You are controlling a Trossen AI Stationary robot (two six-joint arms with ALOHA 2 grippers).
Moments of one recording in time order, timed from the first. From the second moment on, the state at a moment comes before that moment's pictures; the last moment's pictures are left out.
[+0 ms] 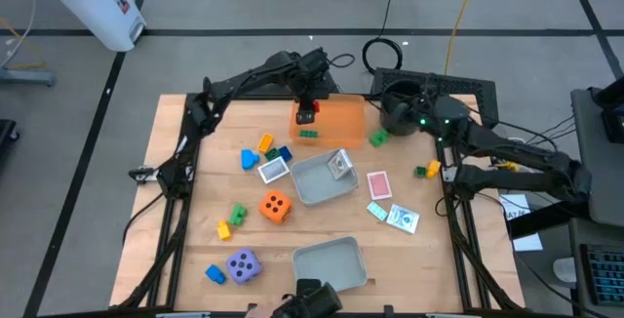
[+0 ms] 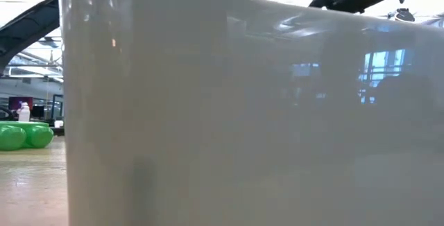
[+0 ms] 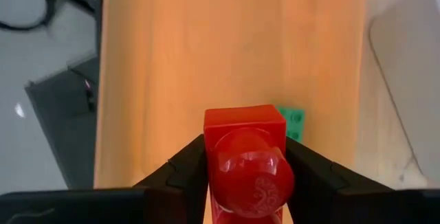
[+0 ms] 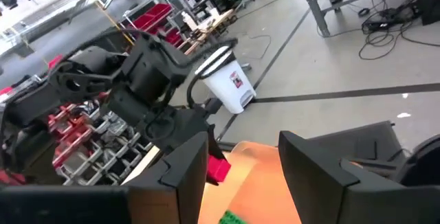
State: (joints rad) left arm 0.57 2.26 2.18 -1.21 0.17 0.57; right arm -0.47 0.79 0.65 0.05 0.29 0.65
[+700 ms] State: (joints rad) left arm 0.53 2.35 2.18 -1.28 0.09 0.56; right arm -0.57 0.75 0.65 -0.03 0.10 0.64
